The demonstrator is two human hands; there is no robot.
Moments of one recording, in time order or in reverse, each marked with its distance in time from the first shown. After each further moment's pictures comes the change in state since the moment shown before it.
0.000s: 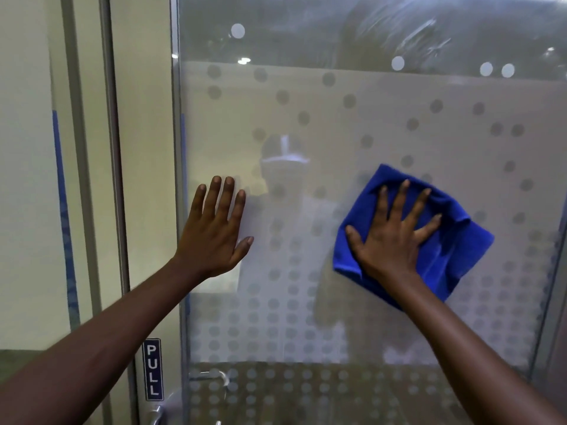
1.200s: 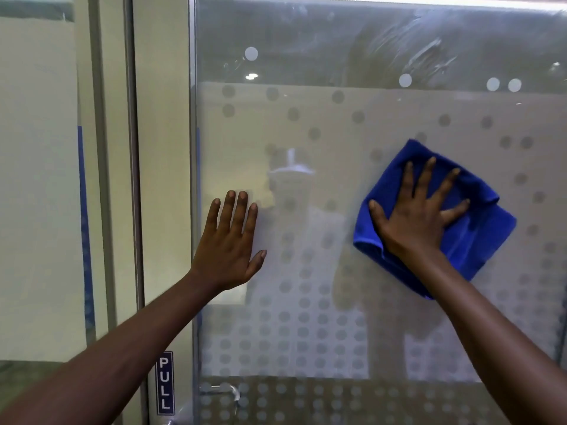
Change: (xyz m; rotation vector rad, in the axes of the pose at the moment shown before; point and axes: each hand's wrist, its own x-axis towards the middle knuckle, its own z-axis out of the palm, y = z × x) left_hand 0.001 0.004 0.000 0.025 -0.011 -0.018; right_hand 0.052 0.003 -0.027 0.016 0.031 0.089
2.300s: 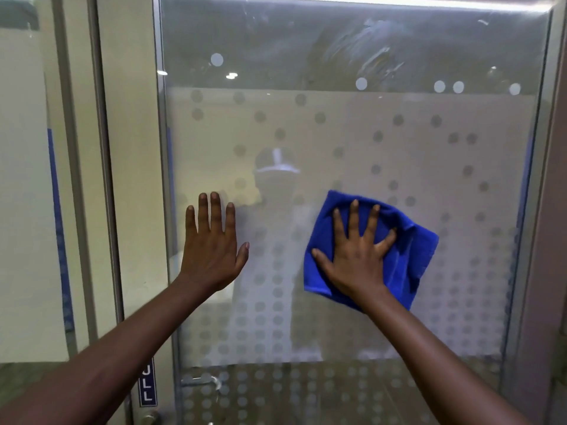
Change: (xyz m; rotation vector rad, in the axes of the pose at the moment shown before) left_hand 0.010 0.040 -0.033 -0.062 -0.308 -0.249; right_hand -0.080 0.001 0.024 -0.029 -0.128 -0.199
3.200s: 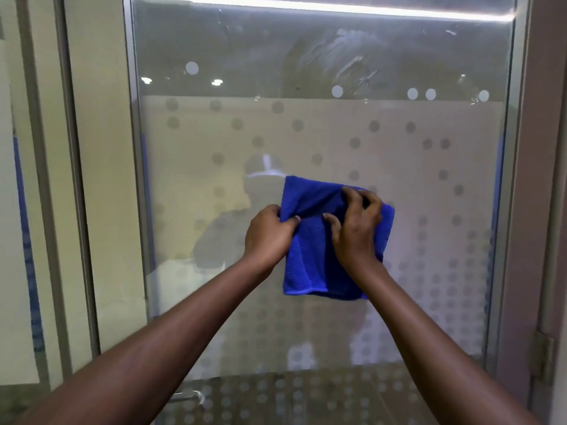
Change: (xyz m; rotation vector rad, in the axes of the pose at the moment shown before) left_hand 0.063 0.126 -0.061 -1.126 -0.176 -0.490; right_hand 0.039 0.018 -0.041 0.572 0.452 0.108
